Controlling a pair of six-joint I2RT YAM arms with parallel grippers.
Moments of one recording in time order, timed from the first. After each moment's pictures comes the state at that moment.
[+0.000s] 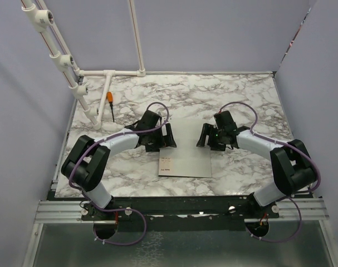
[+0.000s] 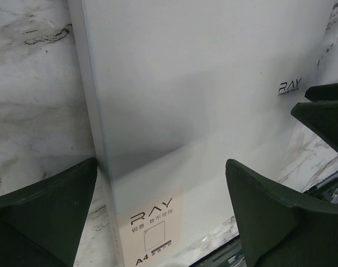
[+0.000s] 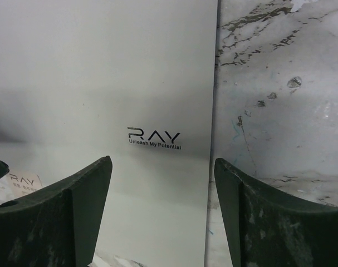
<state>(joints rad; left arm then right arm) -0.55 1.63 0.89 -0.19 0.26 -0.71 0.43 1.55 0.80 -0.24 -0.16 0.60</state>
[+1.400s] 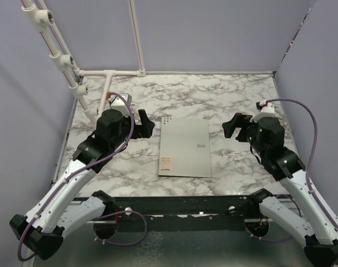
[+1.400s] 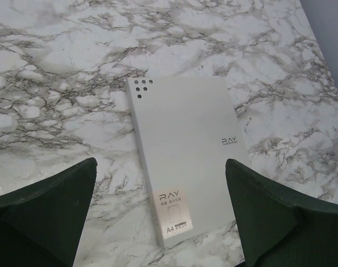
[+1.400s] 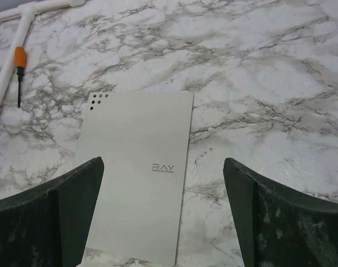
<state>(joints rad) -0.56 0.93 0.99 -0.46 -0.09 -0.42 0.43 0.79 0.87 -0.45 0.20 0.39</state>
